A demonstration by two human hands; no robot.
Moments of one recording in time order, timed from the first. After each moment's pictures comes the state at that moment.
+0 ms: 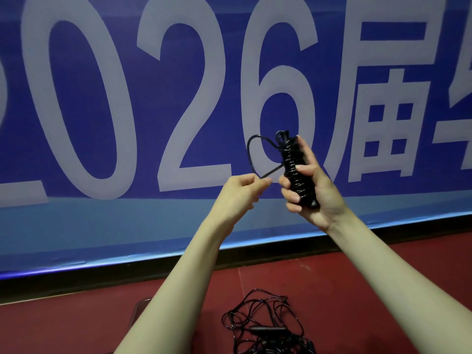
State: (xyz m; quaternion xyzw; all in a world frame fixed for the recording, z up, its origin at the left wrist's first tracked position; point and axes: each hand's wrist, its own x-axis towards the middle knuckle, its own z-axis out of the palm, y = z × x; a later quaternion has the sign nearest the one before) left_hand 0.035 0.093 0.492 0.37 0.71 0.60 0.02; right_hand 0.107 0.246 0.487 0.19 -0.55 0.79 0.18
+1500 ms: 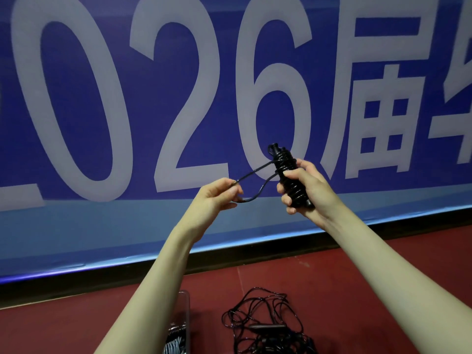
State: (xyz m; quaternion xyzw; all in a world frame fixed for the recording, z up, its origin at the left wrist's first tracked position) left_hand 0.007 0.061 0.475 0.42 0.69 0.59 0.03; right_hand 0.100 0.255 0.479 0.02 -0.60 0.76 0.24
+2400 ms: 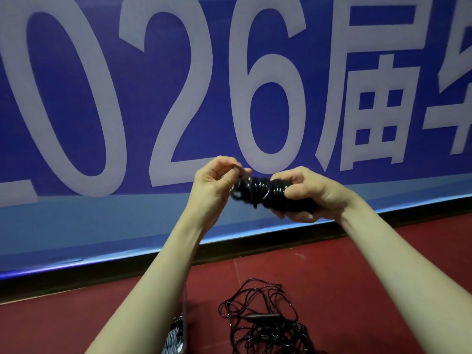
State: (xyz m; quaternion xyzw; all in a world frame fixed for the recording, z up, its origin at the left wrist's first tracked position) left_hand 0.029 0.087 0.482 0.44 0.52 0.74 0.00; right_hand 0.133 0.270 0.491 0.22 -0.75 0.63 -0.03
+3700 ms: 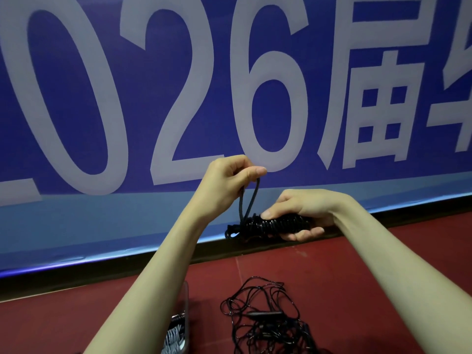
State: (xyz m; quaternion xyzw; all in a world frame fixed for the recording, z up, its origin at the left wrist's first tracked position) left_hand 0.046 0.084 0.502 0.49 0.70 0.51 -0.08; right_hand 0.128 0.256 0.487 0.02 -0.86 0.49 -0.16
